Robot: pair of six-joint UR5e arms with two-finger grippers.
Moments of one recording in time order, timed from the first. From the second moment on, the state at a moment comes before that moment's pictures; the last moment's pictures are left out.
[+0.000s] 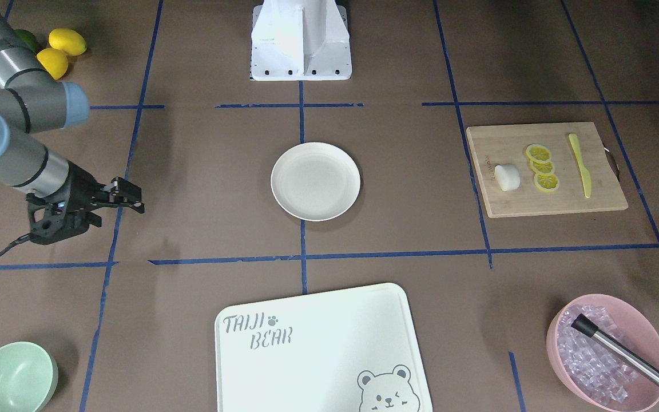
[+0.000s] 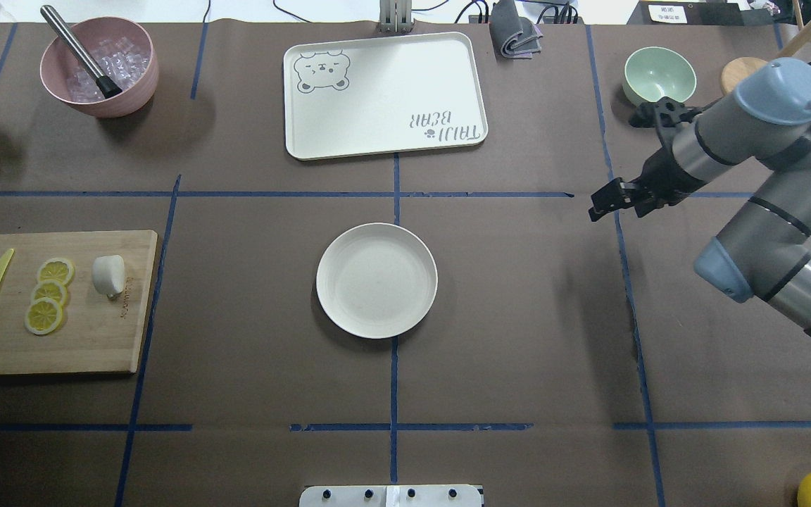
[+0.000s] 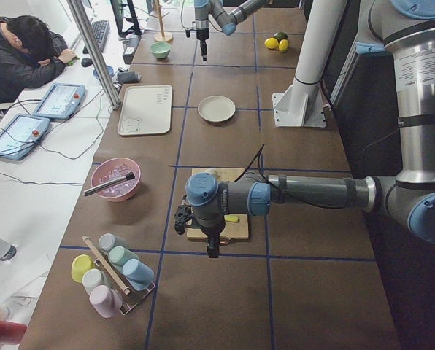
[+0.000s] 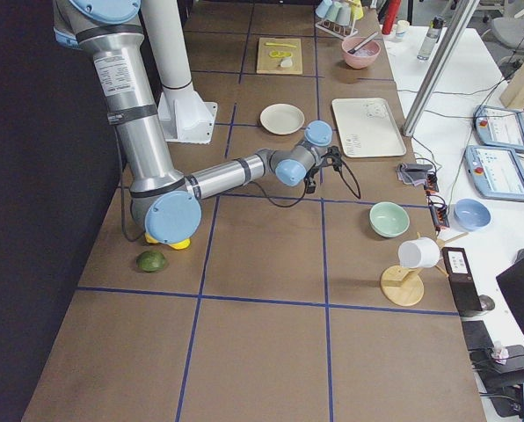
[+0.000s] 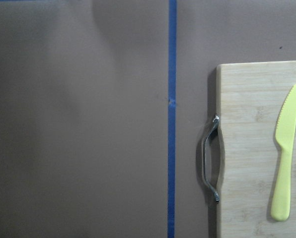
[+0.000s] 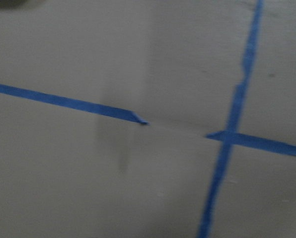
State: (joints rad) left arm -1.44 -1.40 -1.76 -1.55 -2.35 -0.05; right arm 0.95 -1.33 1.56 -1.08 2.31 0.70
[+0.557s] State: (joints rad) left arm -1.44 -1.49 -1.74 -1.55 -2.35 -0.05; right arm 1.26 -1.50 1.56 -1.32 2.29 0.07
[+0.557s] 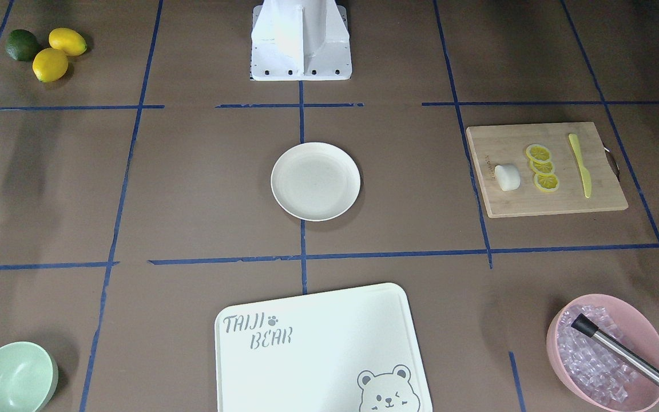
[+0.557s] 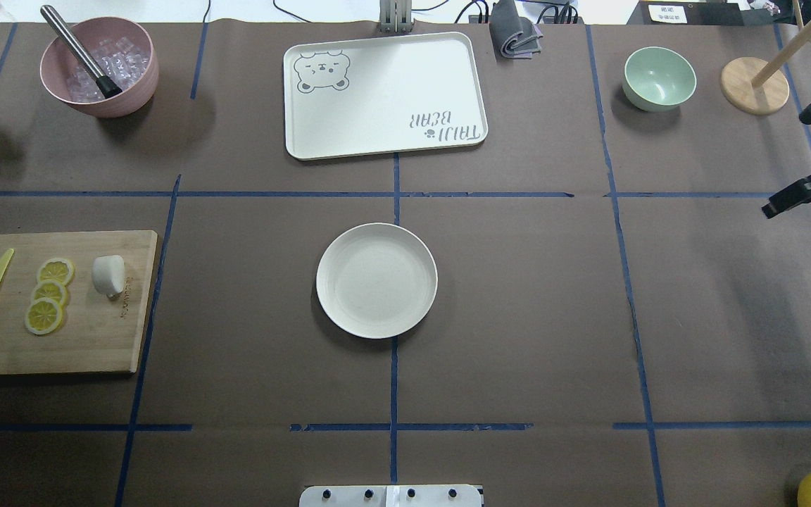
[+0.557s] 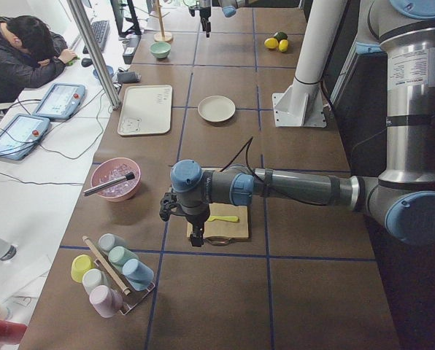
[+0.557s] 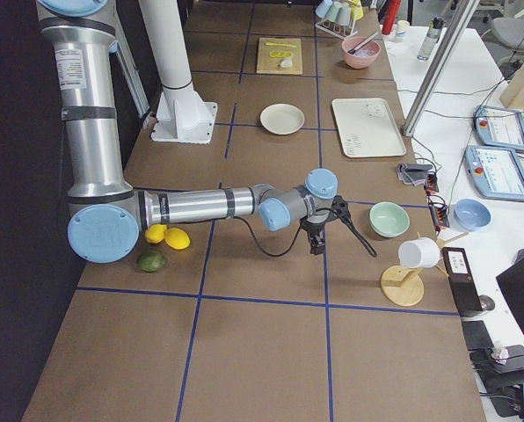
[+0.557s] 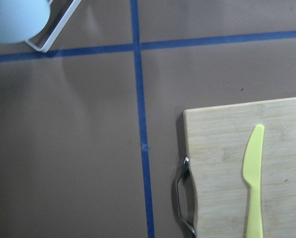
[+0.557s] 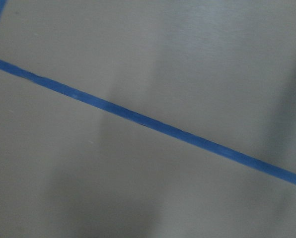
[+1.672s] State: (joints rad) left arm -1.25 -1.58 -1.77 -1.71 -2.34 -0.23; right arm 1.52 -1.59 1.70 -1.67 2.27 -0.07
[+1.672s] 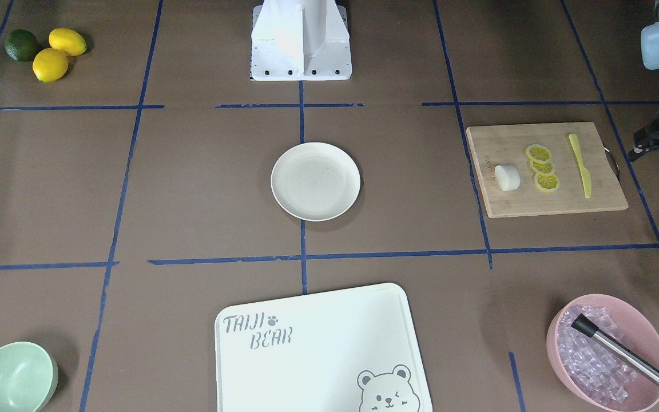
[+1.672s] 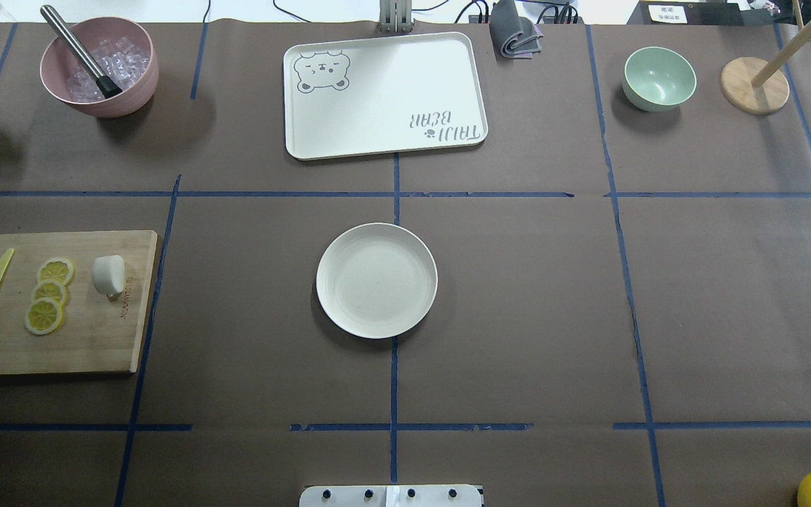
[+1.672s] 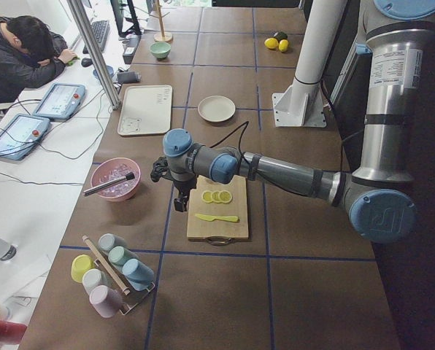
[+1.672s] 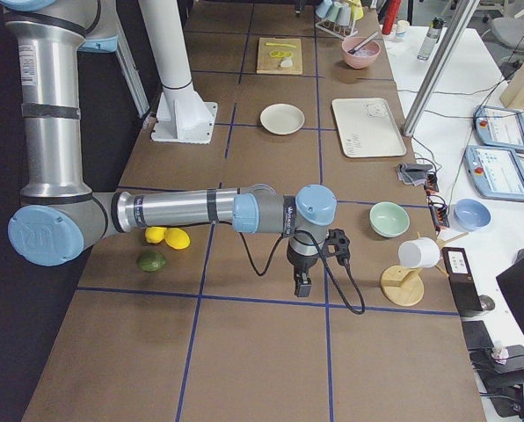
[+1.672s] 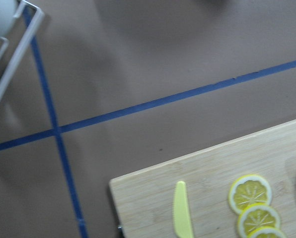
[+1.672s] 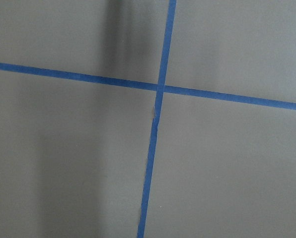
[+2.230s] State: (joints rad) left arm -0.95 -1.59 -1.77 -1.99 -2.19 -0.86; right arm 1.51 -1.63 1.71 -1.62 2.27 -0.07
